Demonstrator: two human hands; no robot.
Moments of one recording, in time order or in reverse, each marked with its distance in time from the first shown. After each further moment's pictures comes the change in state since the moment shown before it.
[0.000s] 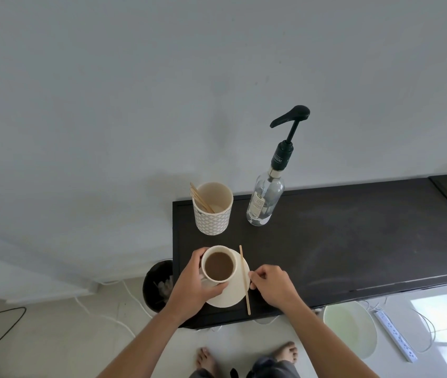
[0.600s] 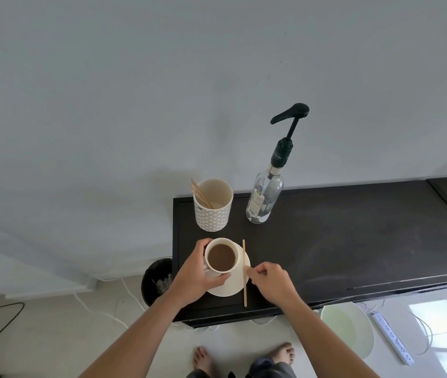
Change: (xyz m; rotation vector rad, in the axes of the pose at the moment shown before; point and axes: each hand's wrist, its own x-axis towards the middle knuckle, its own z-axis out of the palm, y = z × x) left_hand 0.020 -0.005 0.005 0.066 -0.056 0.018; right_hand -0.003 0.005 0.001 0.057 0.014 0.006
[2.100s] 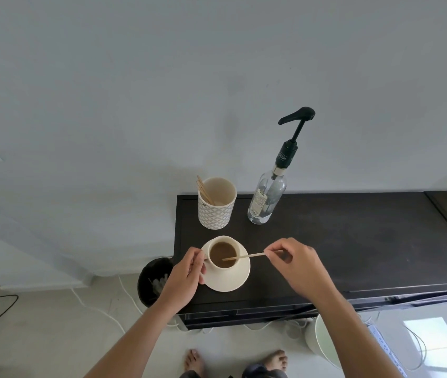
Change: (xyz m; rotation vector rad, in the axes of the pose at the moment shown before) left_hand -0.035 -0.014 -0.005 -0.067 0.145 -0.079; right_hand -0.053 -0.030 -0.080 -0.197 0.192 -0.440
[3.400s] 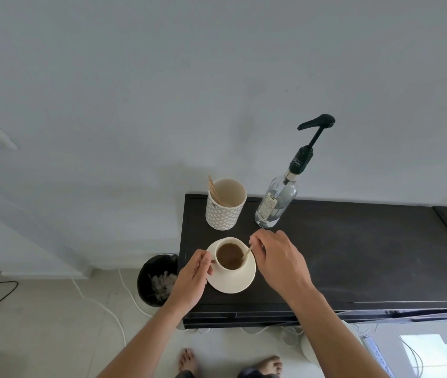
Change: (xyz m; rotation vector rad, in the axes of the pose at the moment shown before) left_hand -0.001 -0.009 0.014 -0.140 0.037 -0.051; right_hand 0.014 -0.055 0.032 -0.311 0.151 -0.244
